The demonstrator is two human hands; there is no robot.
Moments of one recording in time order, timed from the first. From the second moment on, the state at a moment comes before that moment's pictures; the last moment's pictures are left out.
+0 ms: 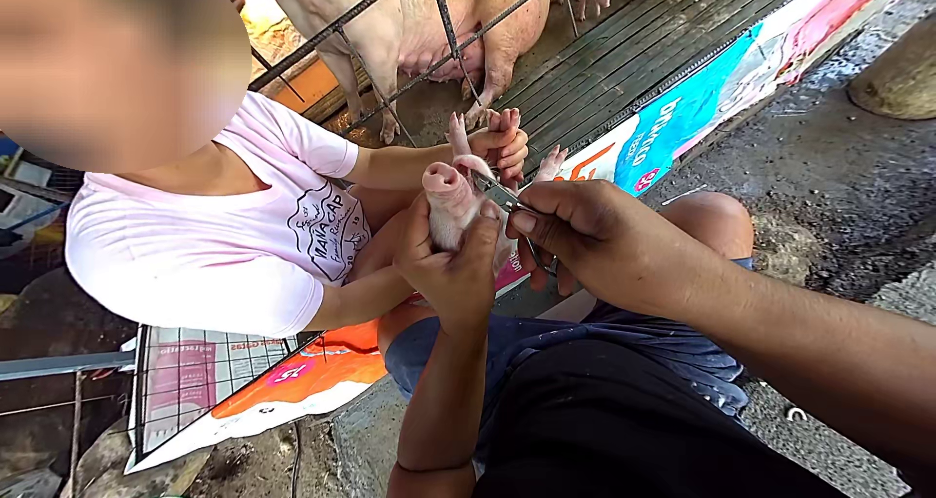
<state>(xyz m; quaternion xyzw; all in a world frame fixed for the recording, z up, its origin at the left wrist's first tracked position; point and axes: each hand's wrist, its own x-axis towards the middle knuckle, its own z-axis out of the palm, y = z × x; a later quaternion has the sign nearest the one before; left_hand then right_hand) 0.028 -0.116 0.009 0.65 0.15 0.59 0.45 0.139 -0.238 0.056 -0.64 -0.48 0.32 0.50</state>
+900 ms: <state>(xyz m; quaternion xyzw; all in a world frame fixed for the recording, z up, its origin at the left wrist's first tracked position) 0.030 -0.126 0.002 0.65 0.16 0.61 0.42 0.128 -0.245 0.052 -0.59 -0.42 0.39 0.57</state>
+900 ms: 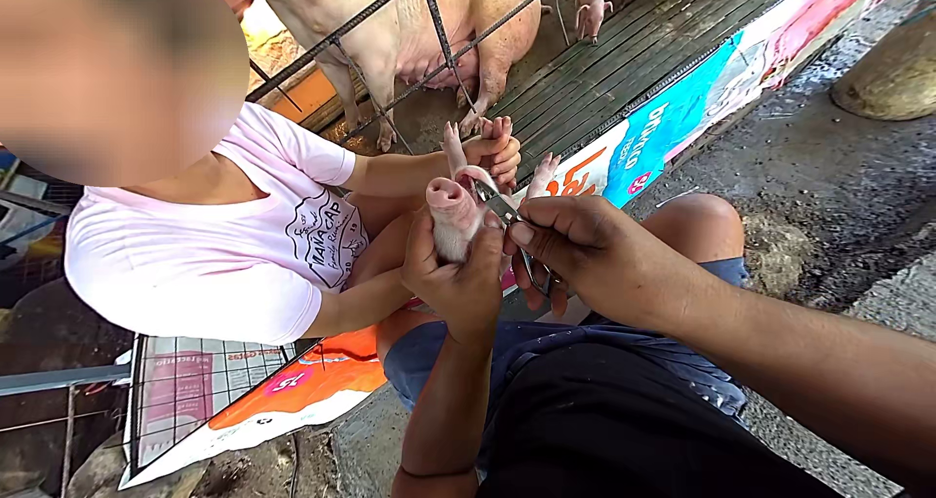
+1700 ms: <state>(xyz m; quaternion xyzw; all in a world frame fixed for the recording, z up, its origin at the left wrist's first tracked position) 0.019 -0.147 -0.044 0.84 -0.07 0.53 0.12 0.204 -0.312 0.108 -0.72 -0.55 0.40 0.16</state>
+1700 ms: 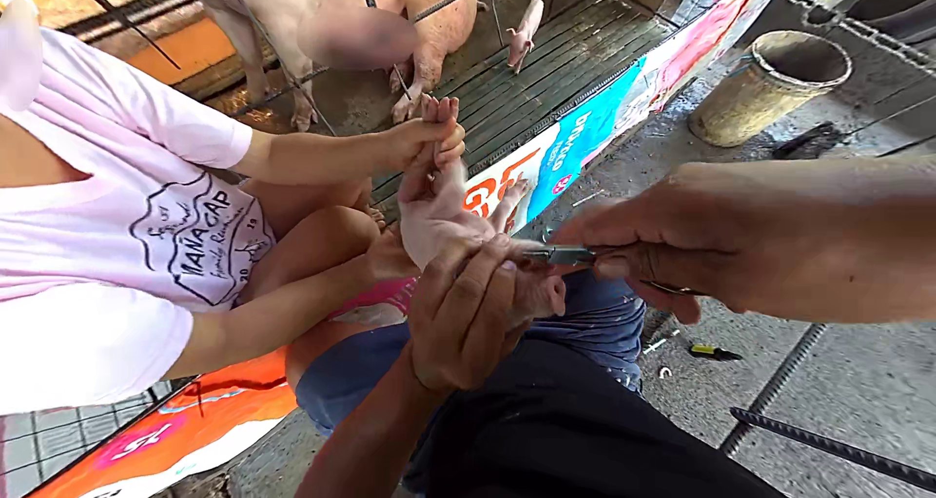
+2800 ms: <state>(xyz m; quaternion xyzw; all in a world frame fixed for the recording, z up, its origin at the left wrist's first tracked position) 0.008 -0.149 -0.039 0.87 -0.09 0.47 0.12 0.220 -0.320 0.090 -0.71 -0.54 0.43 0.14</state>
